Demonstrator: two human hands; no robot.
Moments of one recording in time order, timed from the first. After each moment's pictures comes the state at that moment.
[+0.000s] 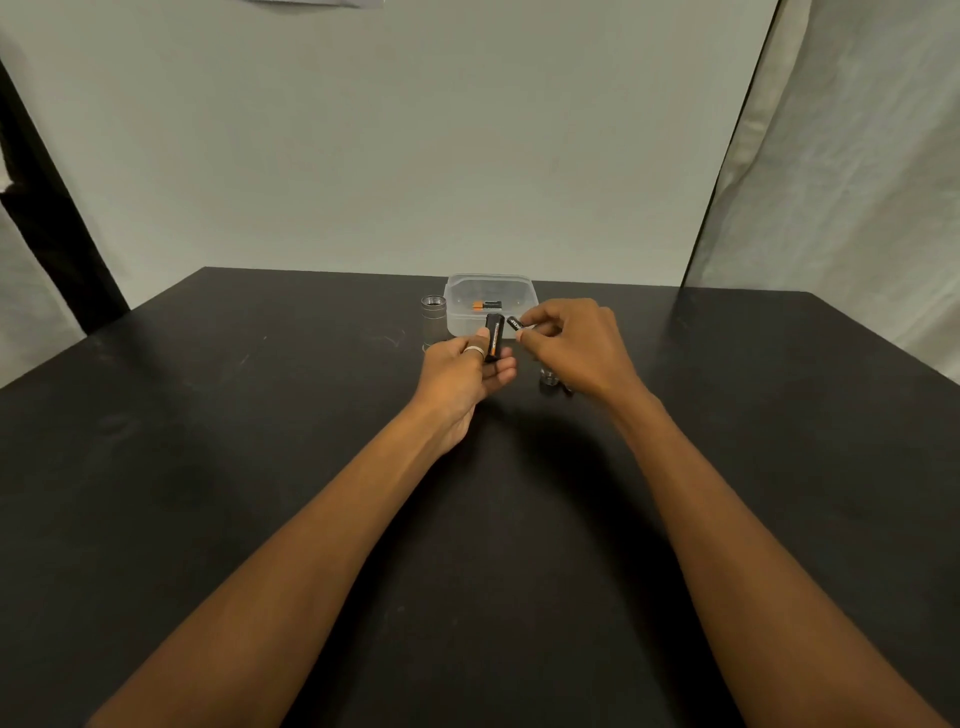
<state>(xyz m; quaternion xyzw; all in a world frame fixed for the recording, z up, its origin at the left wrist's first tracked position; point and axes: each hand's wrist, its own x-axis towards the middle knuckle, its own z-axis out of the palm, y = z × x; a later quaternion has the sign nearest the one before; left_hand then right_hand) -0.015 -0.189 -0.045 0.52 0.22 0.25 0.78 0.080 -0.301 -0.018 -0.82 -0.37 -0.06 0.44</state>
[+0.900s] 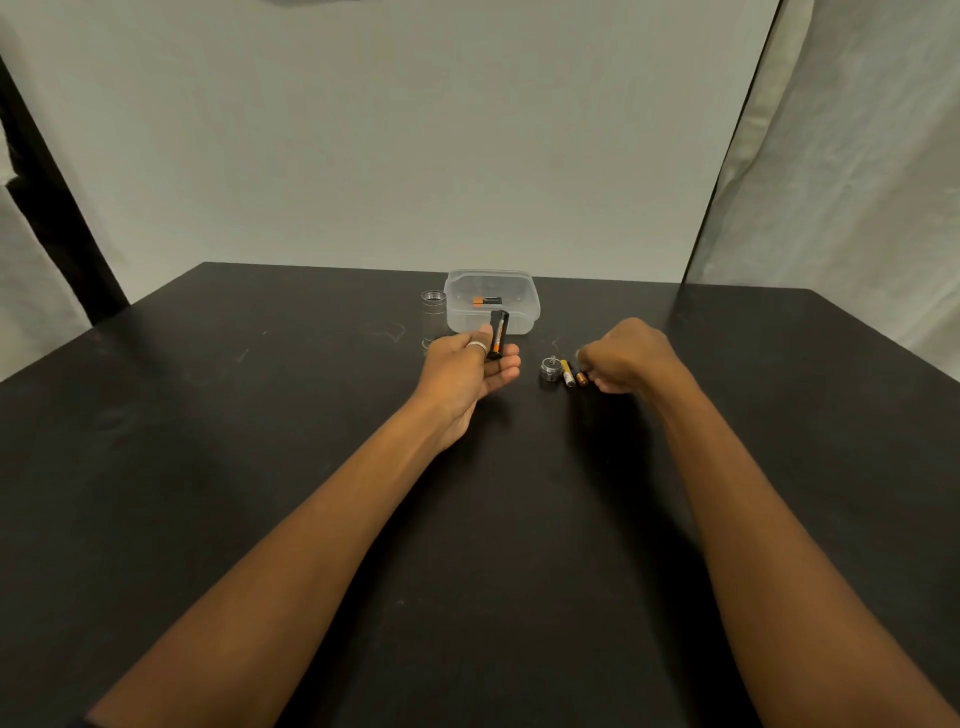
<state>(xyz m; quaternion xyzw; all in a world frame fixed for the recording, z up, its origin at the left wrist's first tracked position) -0.017 -0.191 -0.042 0.54 0.22 0.24 0.78 0.125 -0.328 -0.026 -0.91 -0.14 0.08 0.37</state>
